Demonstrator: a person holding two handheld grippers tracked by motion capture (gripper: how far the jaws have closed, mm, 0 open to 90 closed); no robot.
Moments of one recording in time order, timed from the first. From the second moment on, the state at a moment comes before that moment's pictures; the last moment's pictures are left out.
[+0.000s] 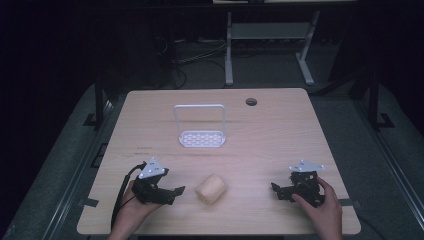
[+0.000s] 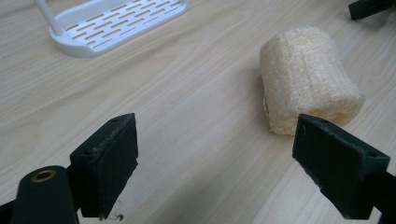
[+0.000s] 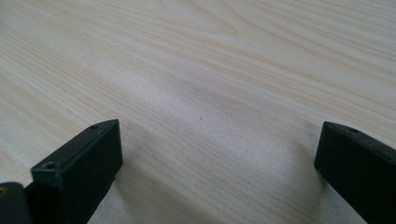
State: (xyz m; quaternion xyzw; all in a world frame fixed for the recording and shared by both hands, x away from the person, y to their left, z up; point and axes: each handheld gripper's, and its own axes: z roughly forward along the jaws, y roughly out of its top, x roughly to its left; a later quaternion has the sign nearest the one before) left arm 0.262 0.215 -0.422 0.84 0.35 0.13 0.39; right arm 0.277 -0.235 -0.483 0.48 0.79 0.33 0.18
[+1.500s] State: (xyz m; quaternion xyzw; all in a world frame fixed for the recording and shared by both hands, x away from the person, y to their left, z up) left arm 0.274 0.155 -0.411 0.86 0.30 0.09 0.41; right arm 0.277 -0.235 -0.483 0.48 0.79 0.33 0.18
